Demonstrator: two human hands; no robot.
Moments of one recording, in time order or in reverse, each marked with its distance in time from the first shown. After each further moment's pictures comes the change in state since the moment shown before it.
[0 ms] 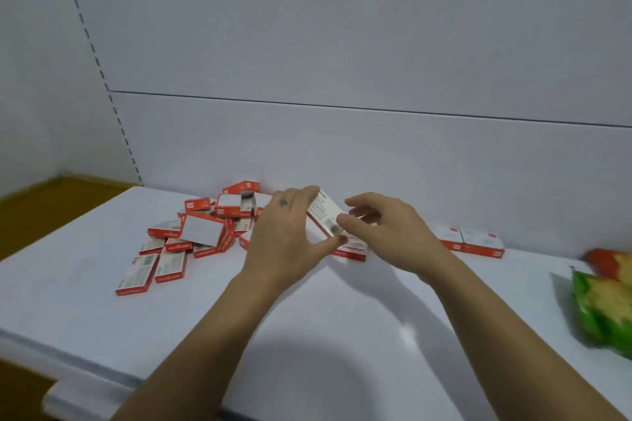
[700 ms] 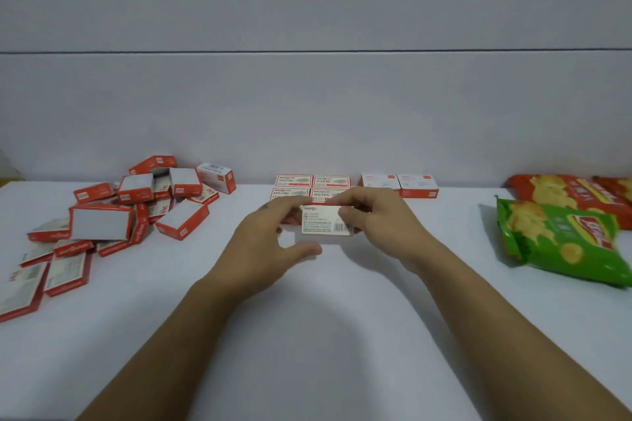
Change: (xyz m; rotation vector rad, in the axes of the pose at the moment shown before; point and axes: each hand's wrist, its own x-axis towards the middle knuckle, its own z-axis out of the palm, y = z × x) left_hand -0.020 0.025 0.051 -0.377 -0.493 -0.087; right_hand -0.029 0.082 -0.017 0.224 0.093 0.164
